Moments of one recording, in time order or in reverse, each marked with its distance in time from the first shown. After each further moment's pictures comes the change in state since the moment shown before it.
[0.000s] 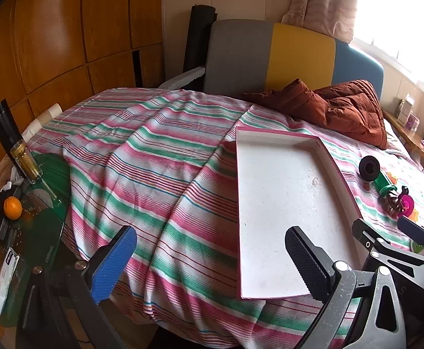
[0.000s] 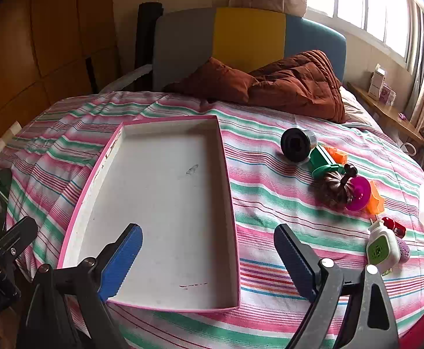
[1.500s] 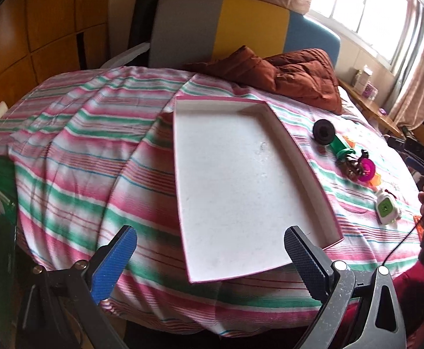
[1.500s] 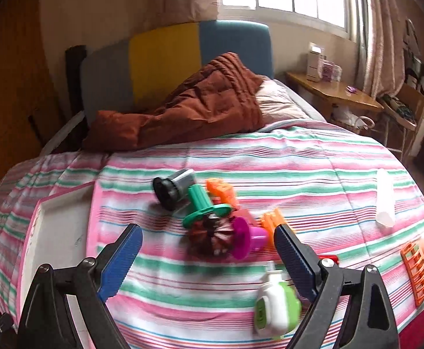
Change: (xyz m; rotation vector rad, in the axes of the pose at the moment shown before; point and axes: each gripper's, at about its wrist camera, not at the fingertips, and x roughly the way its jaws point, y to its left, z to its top) left arm 0.016 -0.028 -0.002 0.104 0.144 -0.257; right arm -0.009 -0.202 0.049 0.287 -0.072 -0.151
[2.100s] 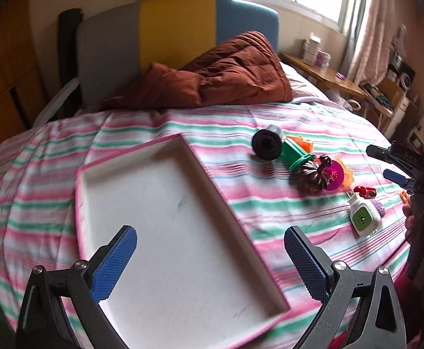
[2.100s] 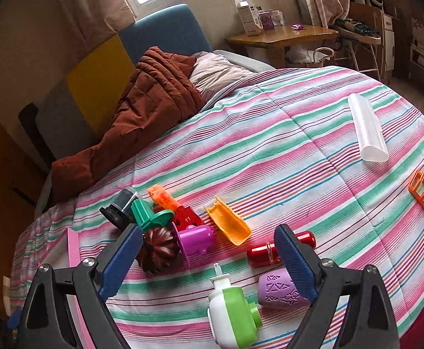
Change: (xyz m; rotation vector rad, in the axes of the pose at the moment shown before) left arm 0.056 -0.110 0.087 0.298 0.029 -0.110; right arm 0.025 -0.090 -0.006 0.363 0.071 0.045
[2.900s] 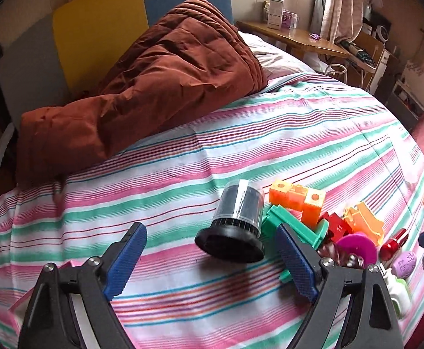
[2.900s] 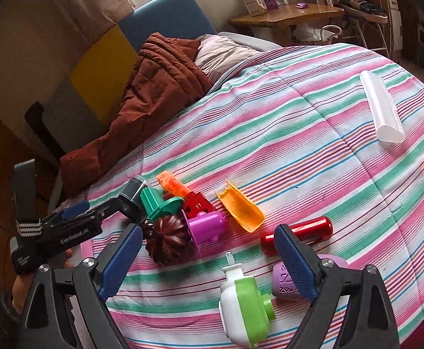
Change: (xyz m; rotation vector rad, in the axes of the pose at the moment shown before) left arm 0.168 -0.079 0.130 0.205 0.107 -0.074; right arm 0.012 -0.006 0.001 0.048 0.093 0.077
